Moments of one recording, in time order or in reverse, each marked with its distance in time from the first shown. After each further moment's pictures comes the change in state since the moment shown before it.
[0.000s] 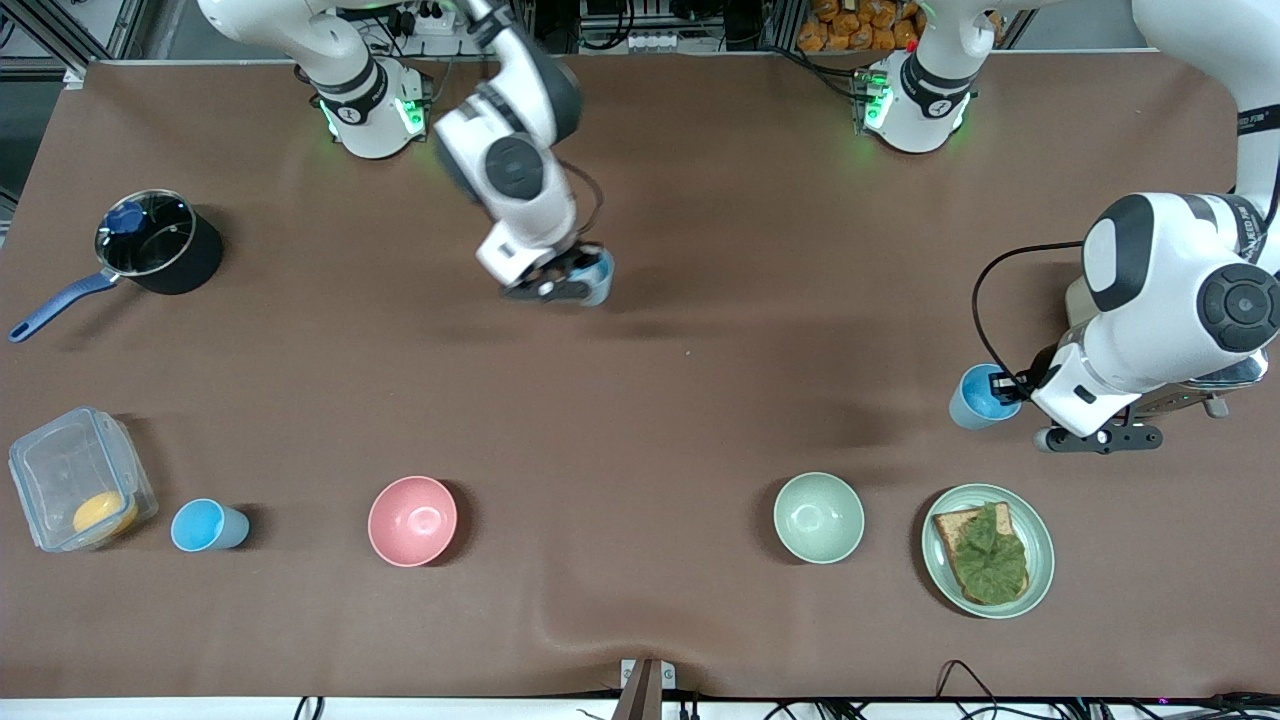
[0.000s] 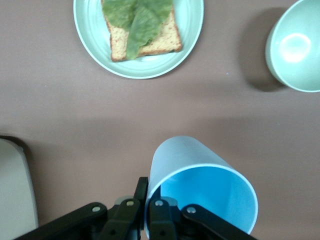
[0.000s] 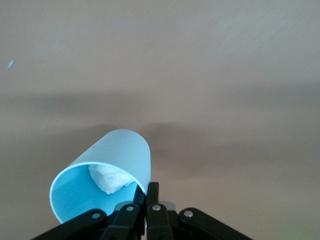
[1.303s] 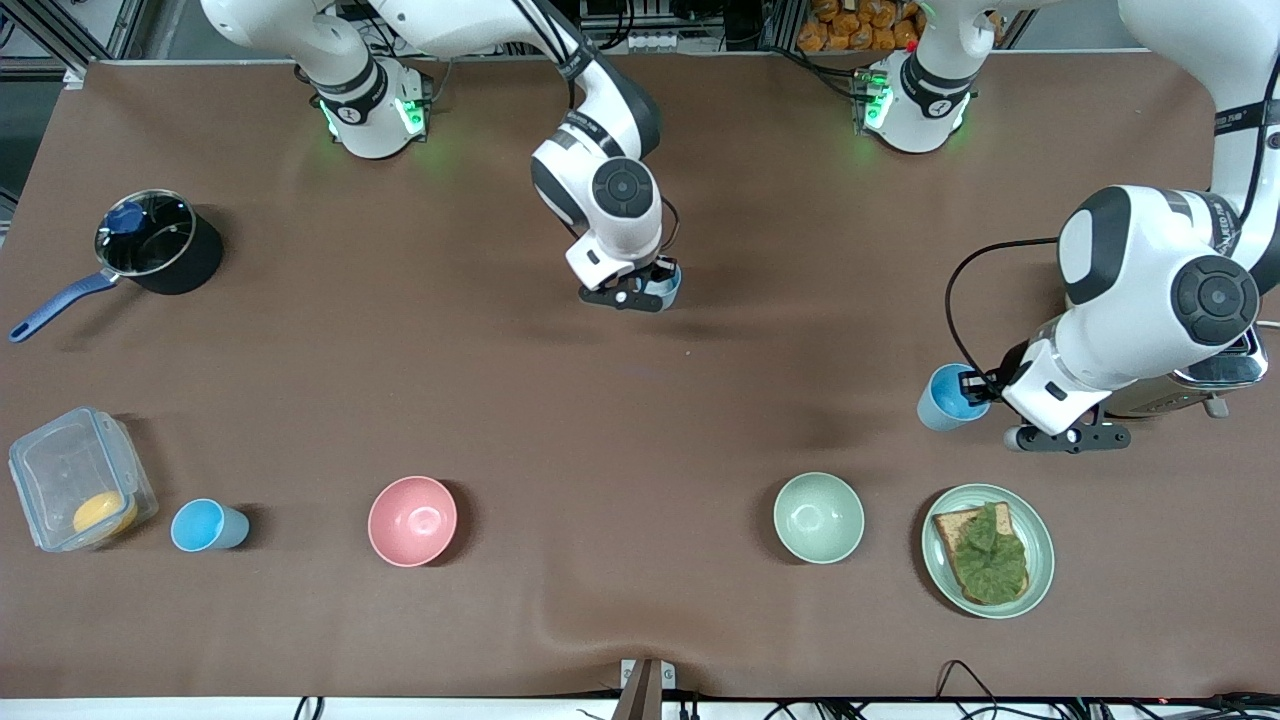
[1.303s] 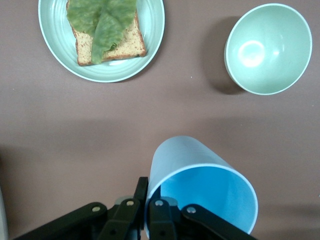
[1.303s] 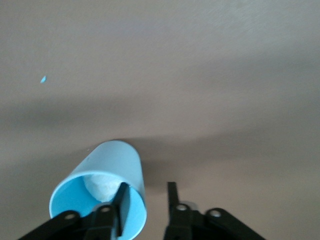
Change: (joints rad) left arm -0.003 0.000 -0.057 0.019 -0.039 -0.002 -0.053; right arm 0.086 0.255 -0.037 0.311 0.003 -0.085 0.211
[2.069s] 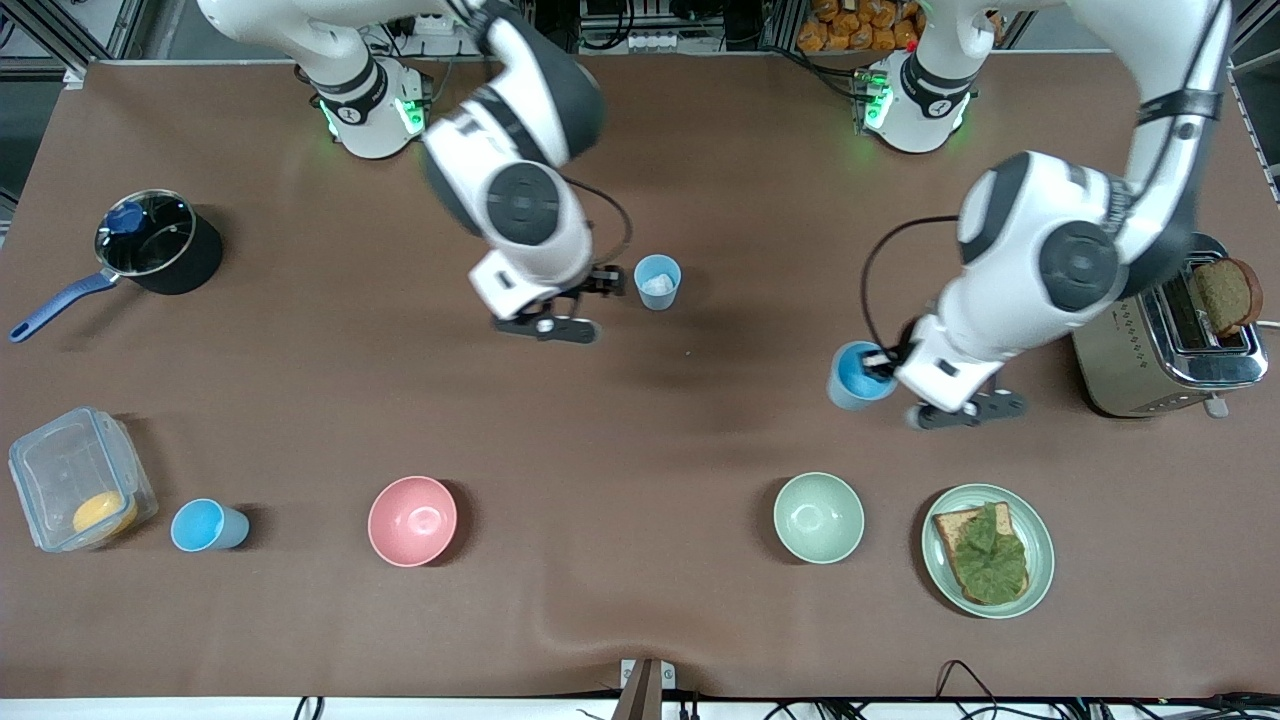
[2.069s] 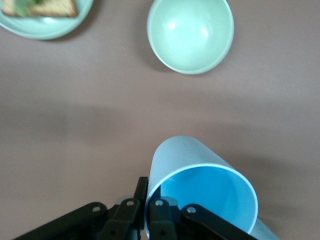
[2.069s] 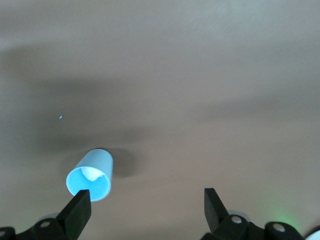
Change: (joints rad) left arm -0.087 0.001 -0.160 0.041 -0.001 -0.050 -0.399; right arm -0.231 -0.133 -0.007 0.261 -0.001 -0.452 -0.247
